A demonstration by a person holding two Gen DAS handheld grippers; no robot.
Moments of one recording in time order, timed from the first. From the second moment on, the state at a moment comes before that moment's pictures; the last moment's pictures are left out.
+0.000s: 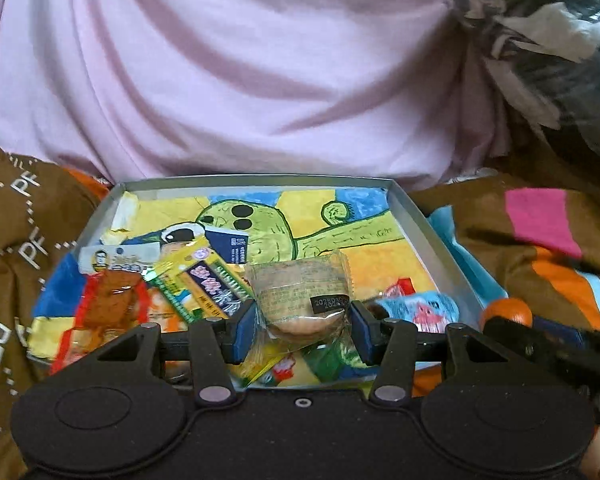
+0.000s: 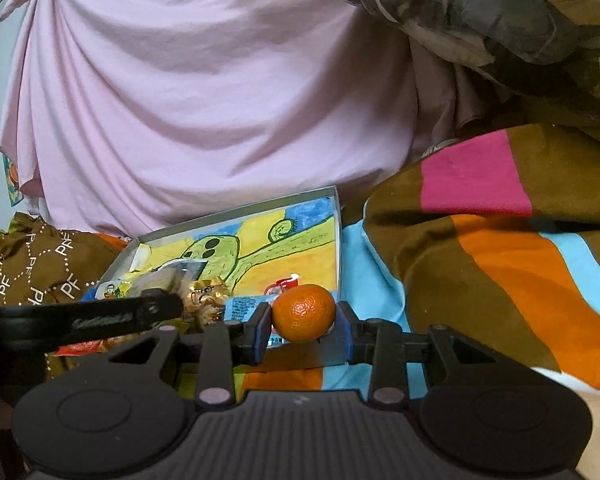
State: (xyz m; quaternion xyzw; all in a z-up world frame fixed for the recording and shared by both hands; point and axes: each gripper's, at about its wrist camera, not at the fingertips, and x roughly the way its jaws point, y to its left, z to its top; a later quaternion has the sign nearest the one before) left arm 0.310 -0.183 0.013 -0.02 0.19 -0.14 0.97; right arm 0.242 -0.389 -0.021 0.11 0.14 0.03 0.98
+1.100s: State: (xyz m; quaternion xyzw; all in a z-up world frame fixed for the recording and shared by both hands) left arm 0.306 -0.170 0.025 -0.08 0.18 -0.13 0.97; right arm 0.246 -0.371 -0.012 0.06 0.12 0.01 0.99
